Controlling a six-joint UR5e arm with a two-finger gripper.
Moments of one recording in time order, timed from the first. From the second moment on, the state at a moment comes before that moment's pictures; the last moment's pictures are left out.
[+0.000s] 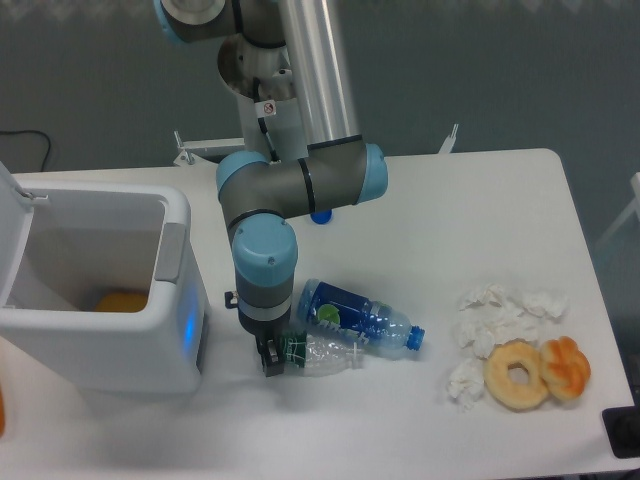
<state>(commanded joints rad) 2.26 -2.09 -1.70 -0.85 1.48 1.54</state>
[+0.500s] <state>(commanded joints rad) 2.26 -2.08 -1.70 -0.85 1.52 1.54</state>
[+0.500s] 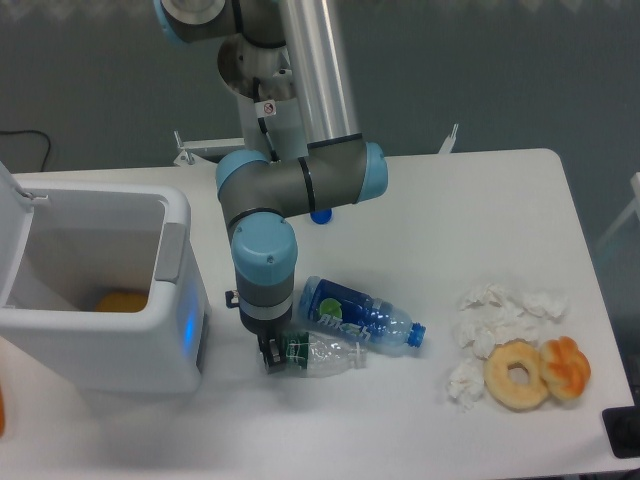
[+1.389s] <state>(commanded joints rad) 2.33 -1.98 -1.57 -0.86 1.51 1.51</state>
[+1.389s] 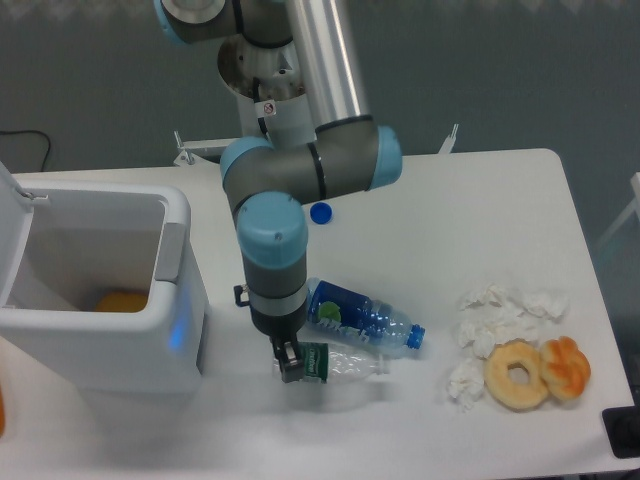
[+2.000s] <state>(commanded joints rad) 2.39 -1.92 -1.51 -0.86 1.39 1.35</state>
